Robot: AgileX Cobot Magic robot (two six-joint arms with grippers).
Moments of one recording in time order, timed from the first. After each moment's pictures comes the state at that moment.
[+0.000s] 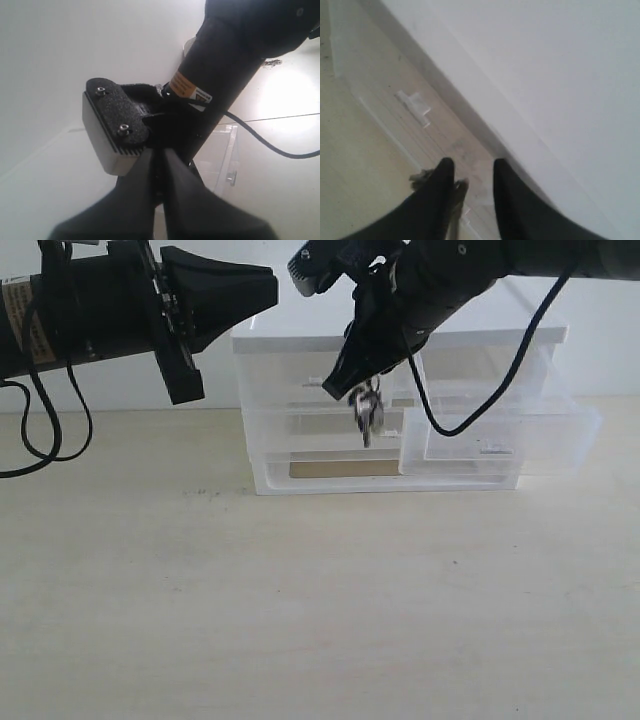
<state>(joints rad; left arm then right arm) -0.23 1.62 -1.03 1.22 -1.05 -0.67 0.56 1.84 -1.56 -0.31 0.55 -0.21</state>
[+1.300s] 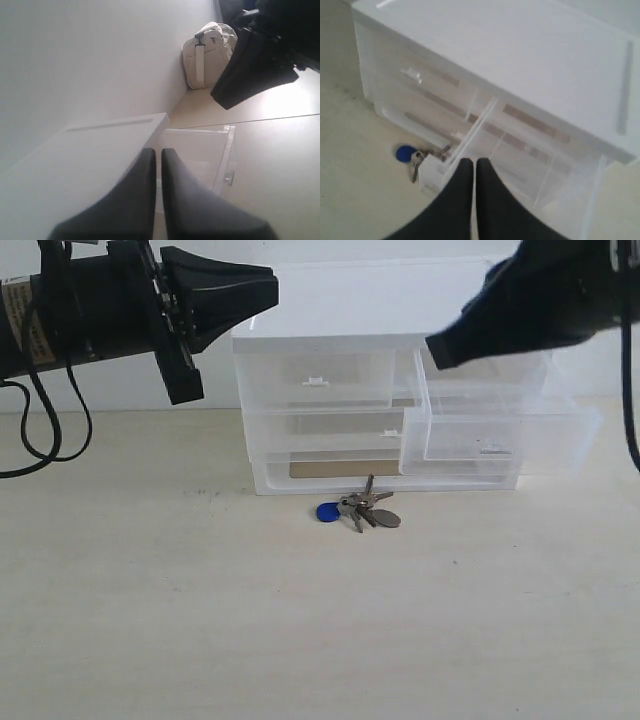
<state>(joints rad) -0.23 1.62 -1.03 1.23 -1.05 -0.68 0.56 1.23 -1.04 -0.43 0.44 0.24</state>
